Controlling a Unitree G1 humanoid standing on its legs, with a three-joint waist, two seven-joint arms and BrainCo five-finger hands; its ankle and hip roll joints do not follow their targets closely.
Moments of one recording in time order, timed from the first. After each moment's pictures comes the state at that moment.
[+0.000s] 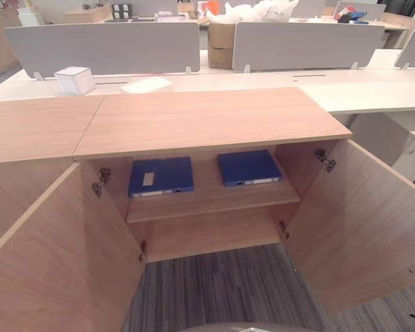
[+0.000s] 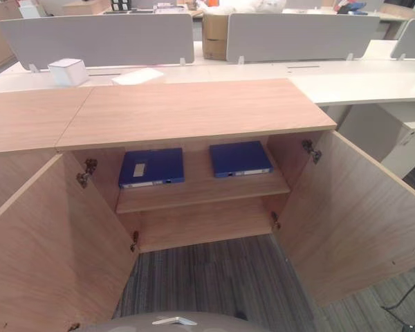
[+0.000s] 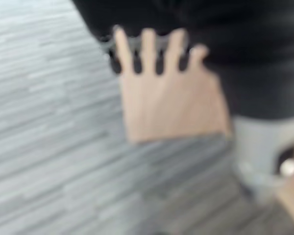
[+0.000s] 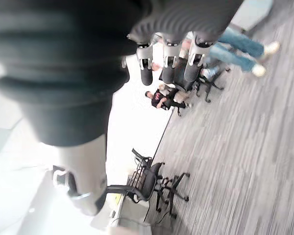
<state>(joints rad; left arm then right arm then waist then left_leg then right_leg) 0.07 0.25 -0.19 1.38 0.05 -0.04 0.15 -0.10 -0.76 -0.49 0.99 0.57 -0.14 -0.49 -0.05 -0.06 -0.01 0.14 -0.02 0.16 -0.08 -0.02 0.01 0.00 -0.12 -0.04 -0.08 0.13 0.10</state>
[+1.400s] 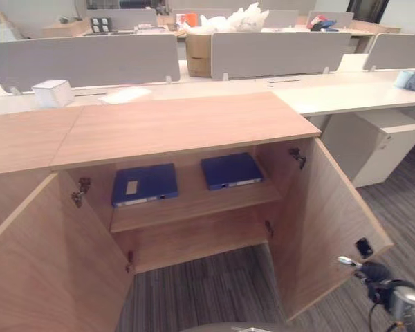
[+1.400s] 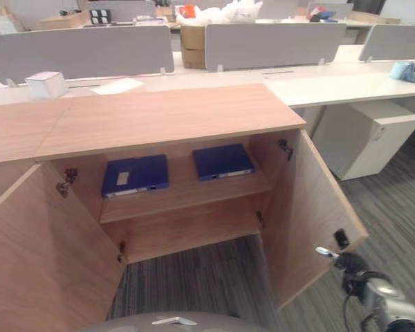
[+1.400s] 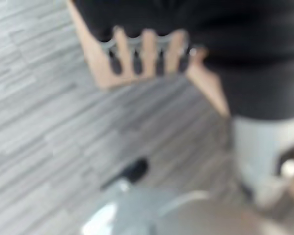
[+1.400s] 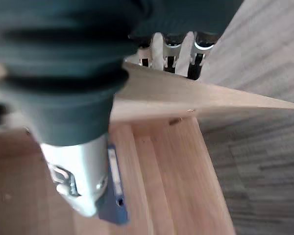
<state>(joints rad) 0.15 0.23 -0.26 1.26 0.05 -0.07 -0.10 0.14 -0.67 0.17 0.66 0.76 0.10 0.39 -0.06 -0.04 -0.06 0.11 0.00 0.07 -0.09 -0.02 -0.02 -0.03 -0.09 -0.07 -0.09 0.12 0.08</state>
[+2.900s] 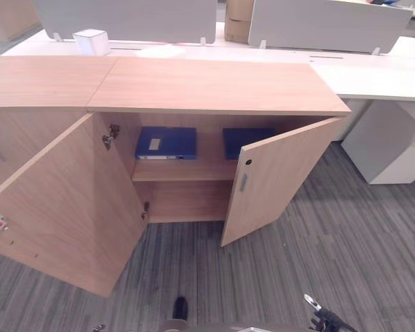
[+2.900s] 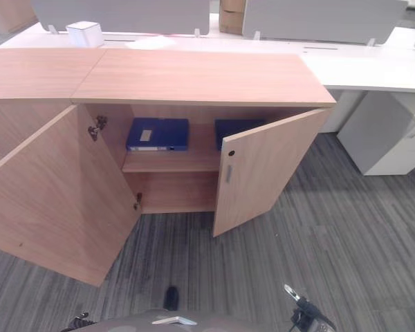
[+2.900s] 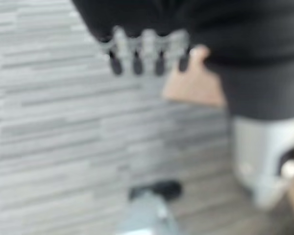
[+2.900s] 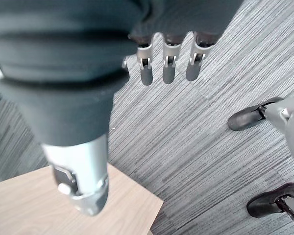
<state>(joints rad) 0.11 0.30 -0.07 1.26 -0.09 -0.05 -0.03 0.04 -0.26 0.00 1.19 0.80 0.07 0.20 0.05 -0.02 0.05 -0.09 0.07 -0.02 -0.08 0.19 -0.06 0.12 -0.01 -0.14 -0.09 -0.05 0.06</state>
